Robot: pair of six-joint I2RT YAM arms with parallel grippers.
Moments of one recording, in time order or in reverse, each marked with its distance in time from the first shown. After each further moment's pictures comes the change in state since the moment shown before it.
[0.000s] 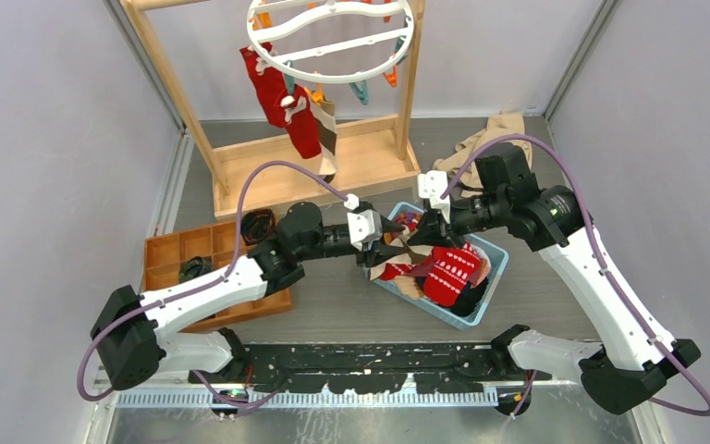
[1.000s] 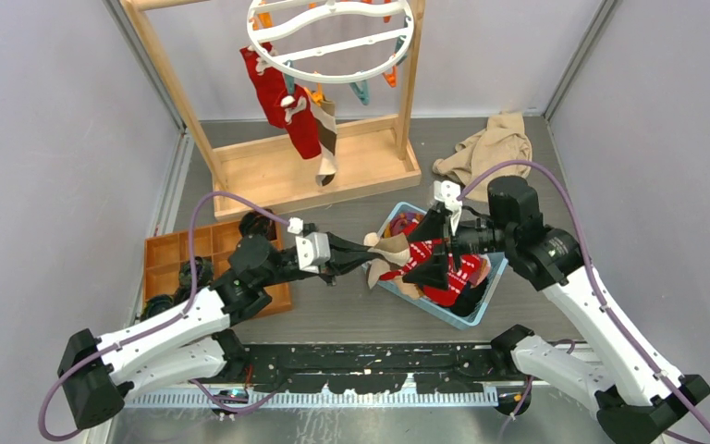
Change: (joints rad) left arm 0.000 -0.310 -0.233 0.148 -0.010 -0.122; right arm -0.012 -0.200 -0.319 0.340 -0.073 0.438
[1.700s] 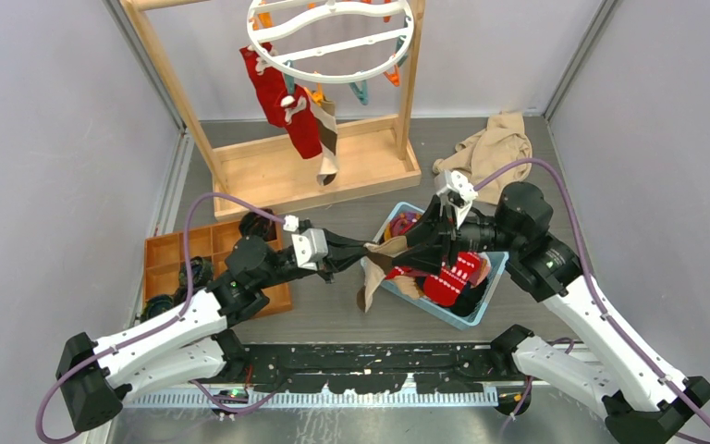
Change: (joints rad) left arm 0.000 -0.045 0.000 -0.028 -0.061 0.009; right arm 0.066 -0.082 -0.135 0.483 -0.031 0.419
